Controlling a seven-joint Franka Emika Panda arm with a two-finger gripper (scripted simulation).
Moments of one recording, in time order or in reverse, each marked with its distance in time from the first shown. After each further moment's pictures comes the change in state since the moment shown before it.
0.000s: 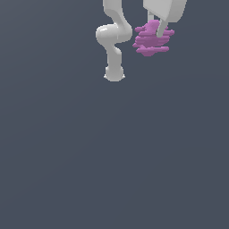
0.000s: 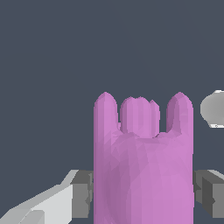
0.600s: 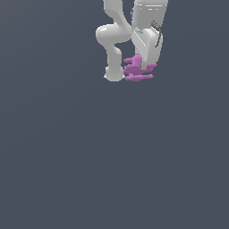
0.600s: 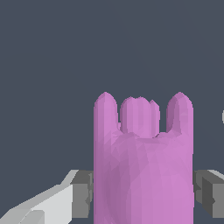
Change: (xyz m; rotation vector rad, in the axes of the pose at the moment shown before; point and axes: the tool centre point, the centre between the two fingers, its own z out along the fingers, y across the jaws) arm 0.035 -0.015 0.095 0.000 0.003 0.002
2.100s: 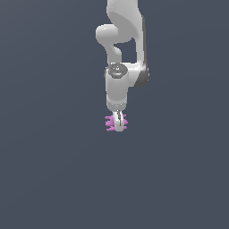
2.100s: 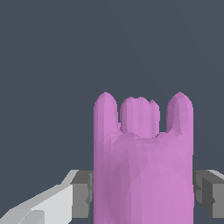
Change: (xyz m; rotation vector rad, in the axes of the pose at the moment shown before) arm 0.095 -0.055 0.280 -0.001 -0.004 -0.001
